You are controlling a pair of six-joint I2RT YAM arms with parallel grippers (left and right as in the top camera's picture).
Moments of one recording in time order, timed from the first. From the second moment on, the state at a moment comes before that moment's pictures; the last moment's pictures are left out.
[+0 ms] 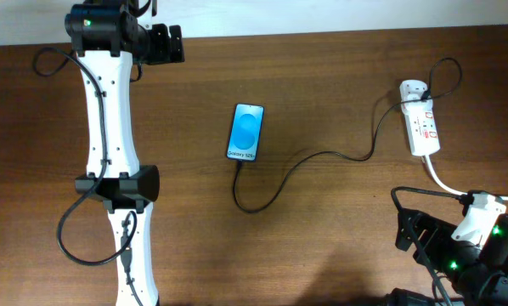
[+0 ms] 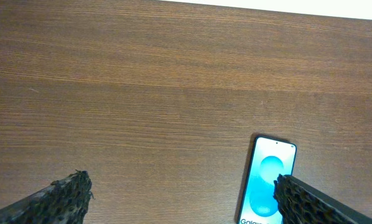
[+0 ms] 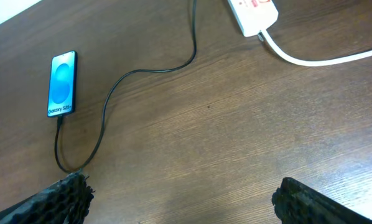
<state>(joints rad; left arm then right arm) -0.07 2.53 3.13 -1.64 0.07 -0.12 -0.31 0.60 1.09 -1.34 -0.22 0.18</state>
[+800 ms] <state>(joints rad) -0.07 2.53 3.13 -1.64 0.07 -0.12 0.05 0.01 0.18 -0.16 -0.02 -0.03</state>
